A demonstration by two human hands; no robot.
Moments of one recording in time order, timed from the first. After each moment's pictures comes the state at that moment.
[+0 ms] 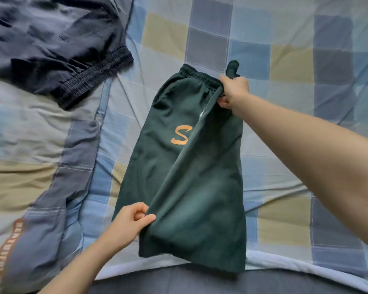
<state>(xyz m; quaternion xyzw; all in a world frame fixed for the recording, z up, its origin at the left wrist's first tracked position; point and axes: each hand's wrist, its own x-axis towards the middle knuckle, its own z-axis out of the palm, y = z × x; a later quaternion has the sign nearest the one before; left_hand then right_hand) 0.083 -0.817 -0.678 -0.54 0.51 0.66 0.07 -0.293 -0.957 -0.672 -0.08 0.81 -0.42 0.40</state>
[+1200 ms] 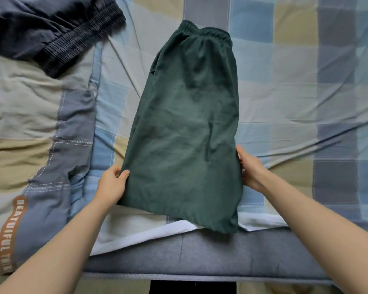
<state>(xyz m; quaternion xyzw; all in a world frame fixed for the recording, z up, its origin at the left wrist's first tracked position) 0.131 -0.851 -0.752 -0.68 0.57 0.45 0.04 -0.190 -0.712 -0.717 0.12 0.75 -0.31 0.57</state>
